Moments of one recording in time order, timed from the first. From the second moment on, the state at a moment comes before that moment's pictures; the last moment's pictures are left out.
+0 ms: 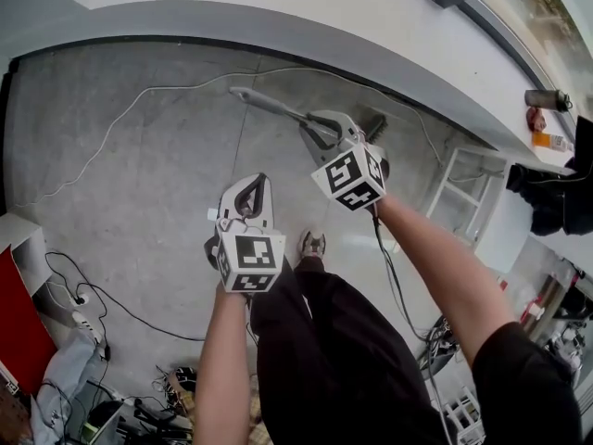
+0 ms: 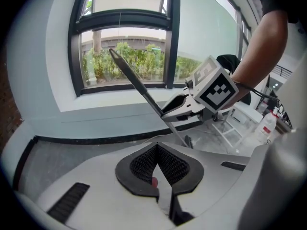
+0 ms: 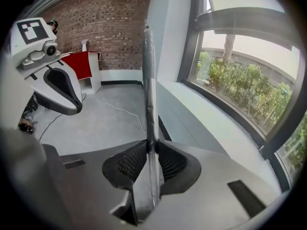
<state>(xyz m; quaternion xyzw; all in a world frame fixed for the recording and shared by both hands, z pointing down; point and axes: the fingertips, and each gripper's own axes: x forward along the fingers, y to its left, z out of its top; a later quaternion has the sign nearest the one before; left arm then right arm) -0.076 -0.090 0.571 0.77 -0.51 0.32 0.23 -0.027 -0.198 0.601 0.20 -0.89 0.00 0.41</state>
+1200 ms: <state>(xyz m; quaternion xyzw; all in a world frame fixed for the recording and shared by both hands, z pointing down) -0.003 -0.029 0.537 0.79 -0.49 0.32 0.18 0.100 -0.180 0.520 0.47 -0.84 0.04 0.27</state>
